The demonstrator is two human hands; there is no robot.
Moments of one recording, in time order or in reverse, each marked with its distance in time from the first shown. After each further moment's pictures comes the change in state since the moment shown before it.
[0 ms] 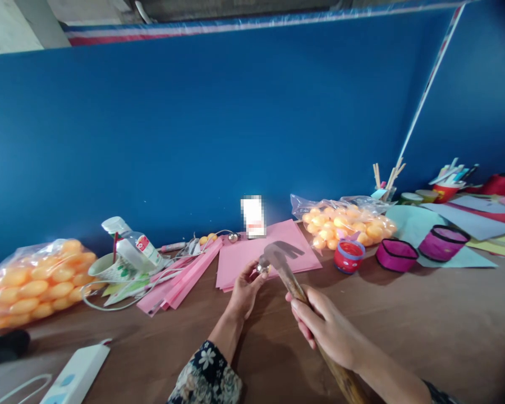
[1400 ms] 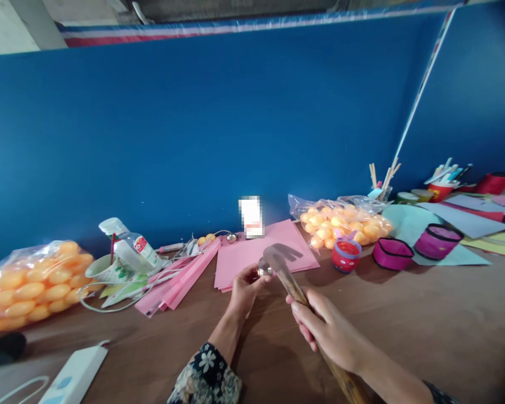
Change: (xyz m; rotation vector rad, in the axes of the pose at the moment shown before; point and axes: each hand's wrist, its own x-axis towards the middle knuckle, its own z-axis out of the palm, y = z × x) left_hand -0.001 0.004 0.006 0.021 0.050 0.009; right_hand -0.006 0.000 -0.003 -0.070 0.007 -0.002
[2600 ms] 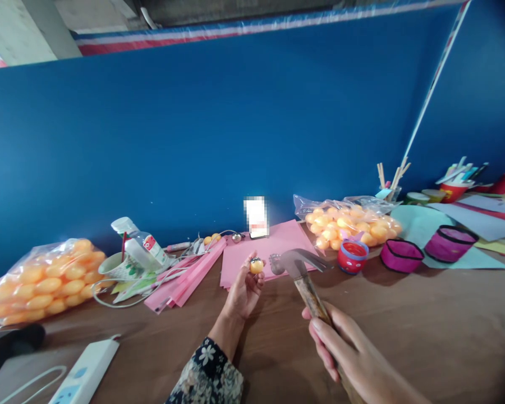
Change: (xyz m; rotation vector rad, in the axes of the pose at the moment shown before) left_hand -0.002 0.019 -0.007 -0.548 0.017 -0.194; right_hand -0.031 -0.003 0.003 0.168 0.069 0.120
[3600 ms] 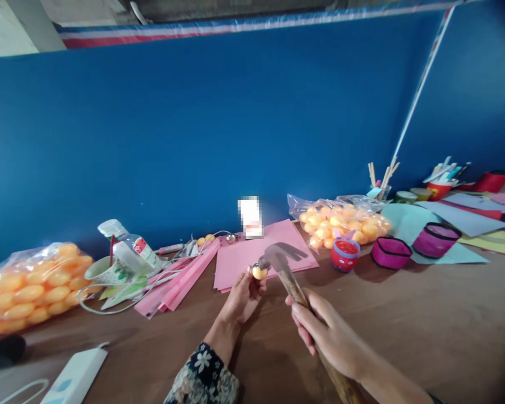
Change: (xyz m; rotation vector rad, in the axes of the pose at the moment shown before) left_hand -0.002 -0.010 -0.001 0.116 0.004 -0.090; right_hand 0.022 -0.006 0.005 -0.047 -0.064 -0.092
